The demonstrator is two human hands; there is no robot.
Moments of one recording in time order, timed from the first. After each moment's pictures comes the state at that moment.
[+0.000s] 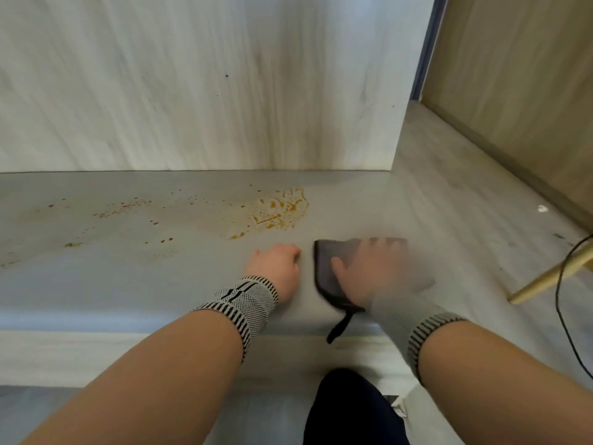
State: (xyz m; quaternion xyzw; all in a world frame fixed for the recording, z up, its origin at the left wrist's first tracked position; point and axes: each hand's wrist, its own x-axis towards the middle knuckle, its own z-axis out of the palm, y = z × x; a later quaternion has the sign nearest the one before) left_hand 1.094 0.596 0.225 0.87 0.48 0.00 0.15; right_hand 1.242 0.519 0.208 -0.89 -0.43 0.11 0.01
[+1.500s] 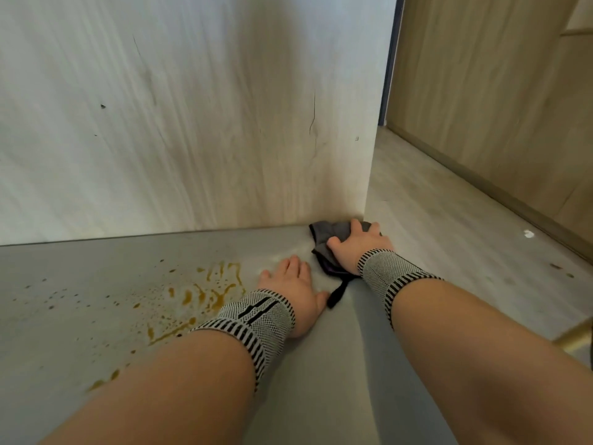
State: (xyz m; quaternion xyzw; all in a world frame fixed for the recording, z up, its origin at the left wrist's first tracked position) left_hand 1.291 0.720 0.206 0.91 0.39 -0.14 0.04; right_hand 1.455 0.714 0.201 -0.92 -0.37 0.12 0.09
